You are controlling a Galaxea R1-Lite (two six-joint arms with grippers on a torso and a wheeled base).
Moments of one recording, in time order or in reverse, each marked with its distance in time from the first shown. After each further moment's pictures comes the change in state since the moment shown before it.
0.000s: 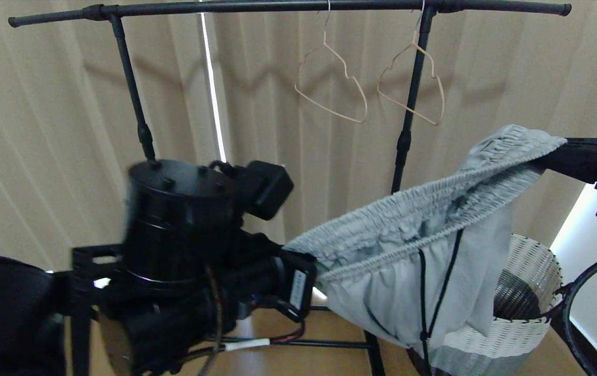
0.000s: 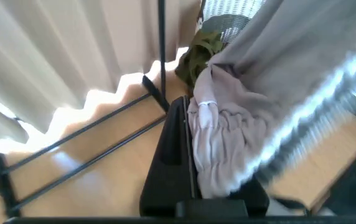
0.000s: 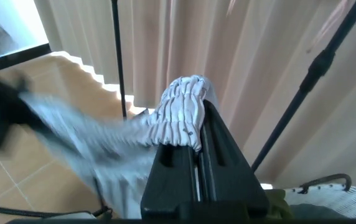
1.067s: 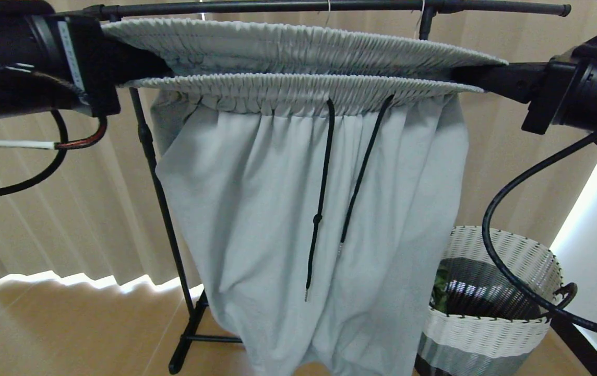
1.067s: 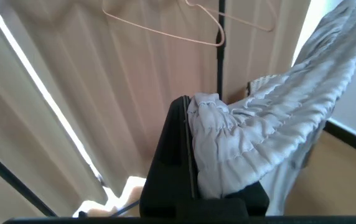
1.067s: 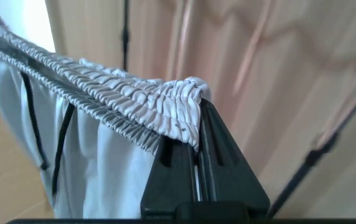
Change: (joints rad) left arm 0.350 -0.233 -0.461 0.371 -0.182 0.230; right arm 0.040 0.212 -0.230 -0.149 -0.002 -0.004
